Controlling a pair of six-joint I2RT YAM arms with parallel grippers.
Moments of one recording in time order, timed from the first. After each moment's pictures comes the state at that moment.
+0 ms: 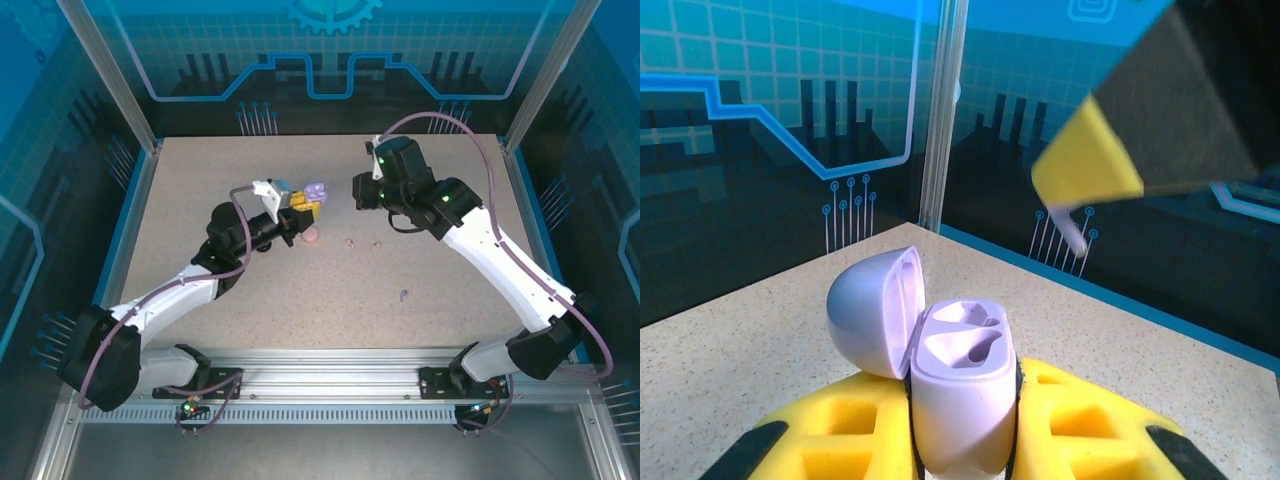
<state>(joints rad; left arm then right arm) -0.46 1.25 0.68 0.62 0.46 -0.15 0.64 1.42 1.59 -0.79 0.10 0.44</state>
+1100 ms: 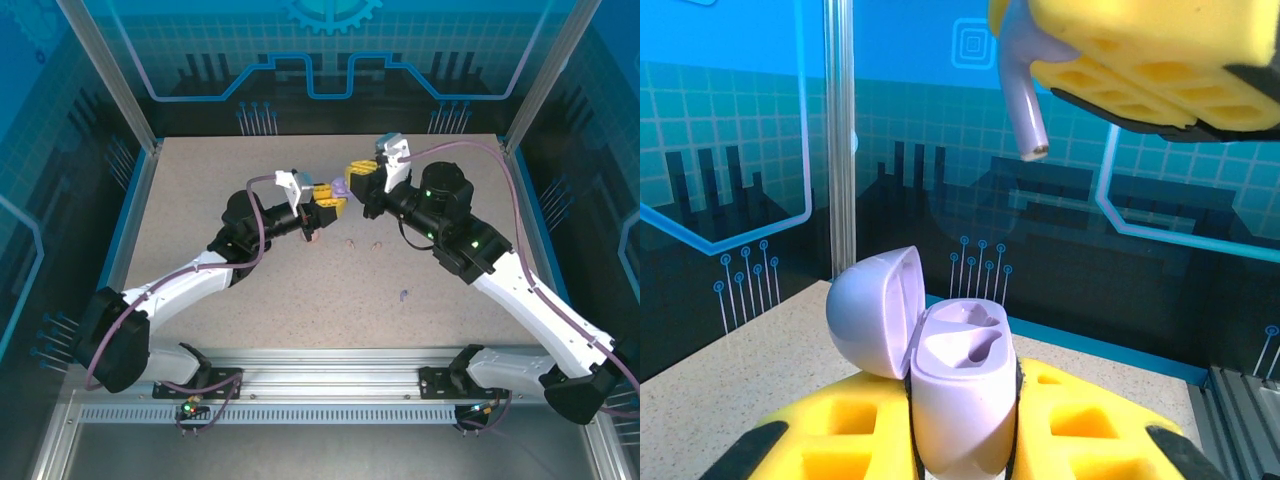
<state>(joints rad) -0.56 1.35 0.85 0.67 0.56 -0.16 0.69 1.13 1.26 -0.22 -0.07 0.11</state>
